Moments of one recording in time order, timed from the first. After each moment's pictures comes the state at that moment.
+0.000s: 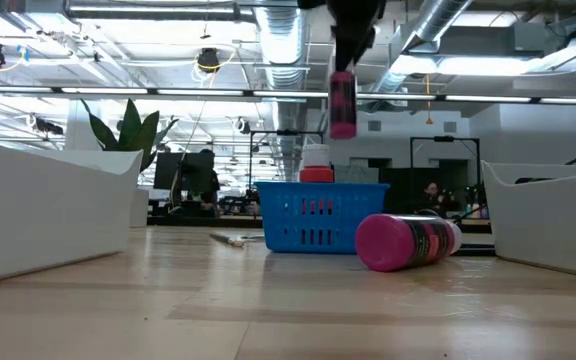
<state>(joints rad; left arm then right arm) -0.63 1.07 0.77 0.24 -0.71 -0.12 0.01 1.94 2.02 -1.41 0.10 0.15</state>
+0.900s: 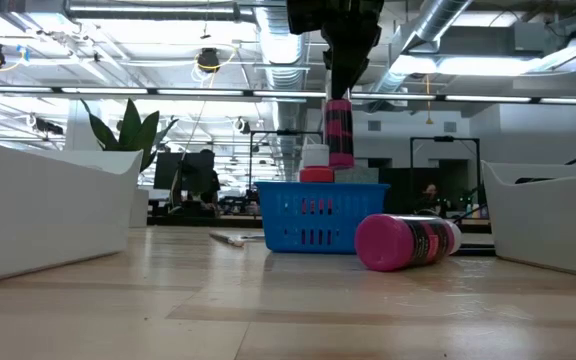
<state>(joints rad) -0.63 1.07 0.77 0.21 -0.71 -0.16 0.00 1.94 1.88 -1.27 0.03 0.07</state>
